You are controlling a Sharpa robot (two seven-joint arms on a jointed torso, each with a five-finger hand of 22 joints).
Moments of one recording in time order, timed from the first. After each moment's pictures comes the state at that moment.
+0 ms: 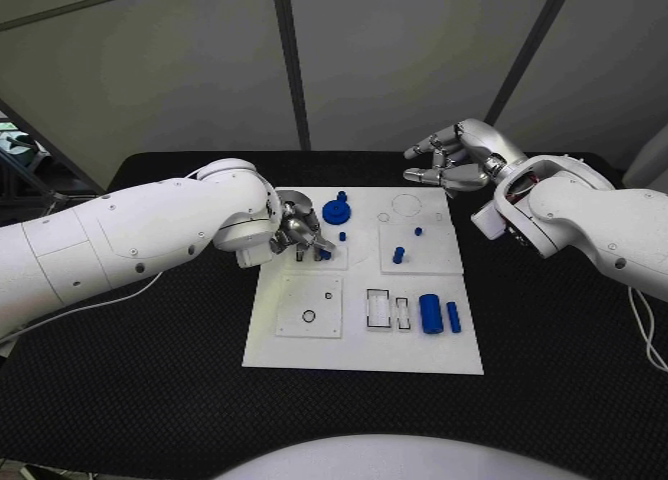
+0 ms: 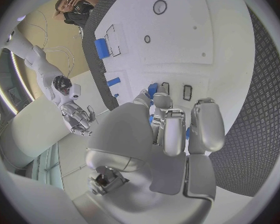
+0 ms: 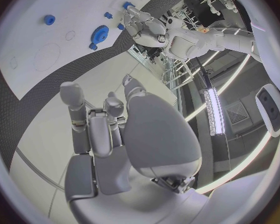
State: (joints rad) left arm 1.29 -0.66 0.00 1.41 -0.91 0.17 -0.60; left_hand 1.43 0.10 0.10 0.25 0.10 0.86 0.06 0.60 0.52 1.18 -0.01 1.04 0.88 1.47 -0.07 1.49 1.31 0.08 1.44 0.03 1.33 1.20; right arm 1.22 -0.81 0.10 1.46 -0.98 -0.36 0.06; right_hand 1.47 -0.09 0.06 0.22 0.28 0.92 0.16 0.13 0.07 1.19 0.08 1.14 1.05 1.47 0.01 1.42 1.31 0.13 1.19 0.11 1.11 0.81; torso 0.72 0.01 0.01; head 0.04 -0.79
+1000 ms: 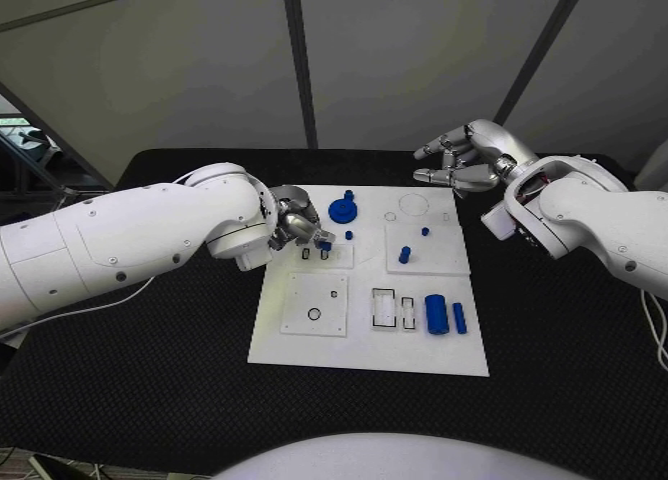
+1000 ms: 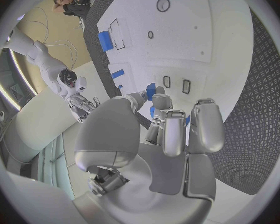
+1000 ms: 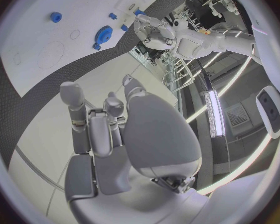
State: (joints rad) left arm 1.28 -0.74 0.00 1.52 -0.93 0.02 -0.59; left_hand 1.21 -0.09 0.56 0.21 0.09 0.84 0.06 0.68 0.64 1.20 -0.01 1.05 0.89 1.47 -0.07 1.48 1.31 0.08 1.44 0.03 1.34 1.23; right arm 1.22 -0.81 0.10 1.45 -1.00 -0.35 0.06; right_hand 1.47 -0.09 0.06 0.22 0.28 0.92 0.16 0.13 0.07 1.19 0.08 1.14 1.05 1.47 0.01 1.42 1.31 0.13 1.19 0.11 1.11 0.81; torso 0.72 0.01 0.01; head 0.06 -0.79
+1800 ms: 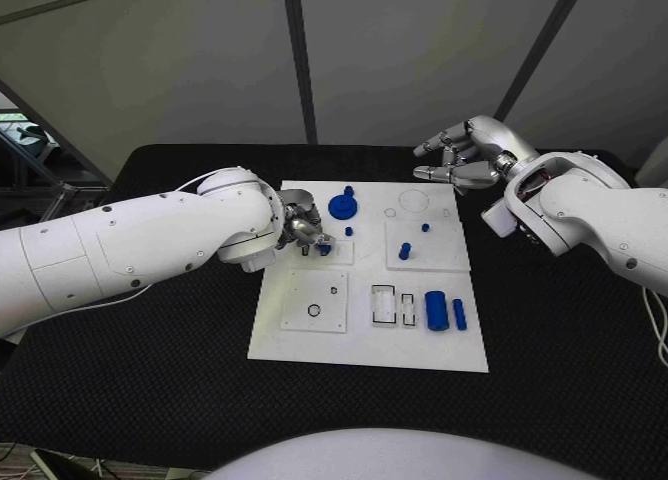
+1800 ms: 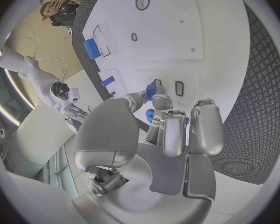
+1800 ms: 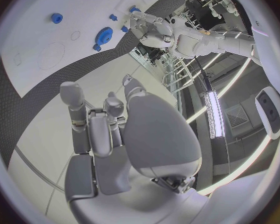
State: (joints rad) left arm 1.27 -0.72 -0.03 1.51 -1.05 0.01 -0.60; left_hand 1.19 -0.10 0.59 0.20 0.08 0.84 0.06 0.69 0.65 1.21 -0.02 1.06 0.90 1.47 -0.07 1.48 1.31 0.08 1.45 0.03 1.35 1.25; right arm 1.22 -0.81 0.10 1.45 -1.01 -0.34 0.06; right_hand 1.47 -0.09 0.06 0.22 0.28 0.92 0.16 0.13 0.07 1.19 0.08 1.14 1.05 1.47 0.01 1.42 1.31 0.13 1.19 0.11 1.11 0.81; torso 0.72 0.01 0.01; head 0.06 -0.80
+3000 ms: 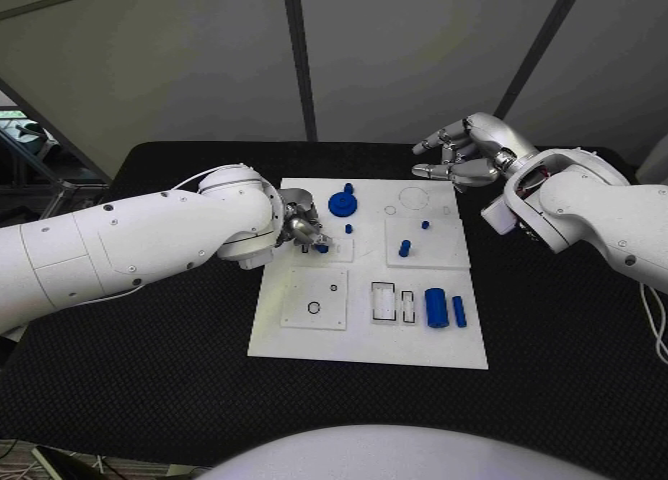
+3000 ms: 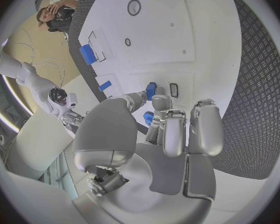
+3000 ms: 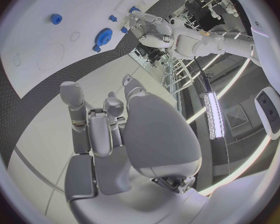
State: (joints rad) left arm 1.27 -0.71 -0.03 1.50 -1.09 0.05 -0.61; left_hand 1.16 -0.11 0.63 0.18 0.10 0.84 0.06 0.71 0.67 1.21 -0.02 1.07 0.90 1.47 -0.07 1.48 1.31 0.08 1.45 0.03 1.35 1.27; right arm 1.22 -0.81 0.10 1.45 -1.02 -0.33 0.06; right_hand 1.47 -0.09 0.06 0.22 0.28 0.92 0.16 0.13 0.07 1.19 0.08 1.14 1.05 1.47 0.01 1.42 1.31 0.13 1.19 0.11 1.11 0.81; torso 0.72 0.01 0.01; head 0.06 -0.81
